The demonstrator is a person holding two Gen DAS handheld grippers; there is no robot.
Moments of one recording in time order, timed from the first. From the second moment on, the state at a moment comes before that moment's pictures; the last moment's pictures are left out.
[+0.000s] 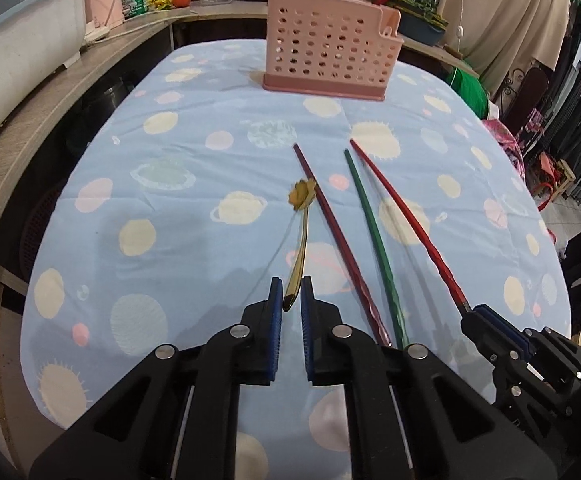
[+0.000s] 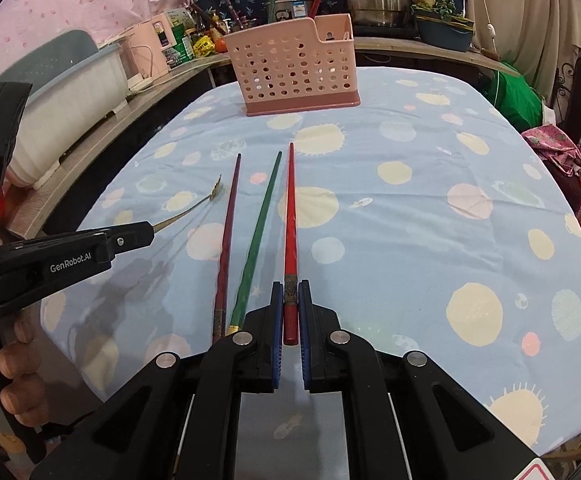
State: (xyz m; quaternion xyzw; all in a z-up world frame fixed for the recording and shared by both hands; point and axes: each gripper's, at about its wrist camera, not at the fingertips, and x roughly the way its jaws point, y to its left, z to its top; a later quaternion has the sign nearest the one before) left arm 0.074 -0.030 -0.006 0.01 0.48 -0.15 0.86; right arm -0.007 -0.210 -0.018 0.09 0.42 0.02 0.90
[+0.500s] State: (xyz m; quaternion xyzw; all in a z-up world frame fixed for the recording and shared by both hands) left arm 0.089 -0.022 0.029 -0.02 0.47 -0.16 0.87; right arm 0.012 -0.236 0.060 0.12 0.33 0.03 0.93
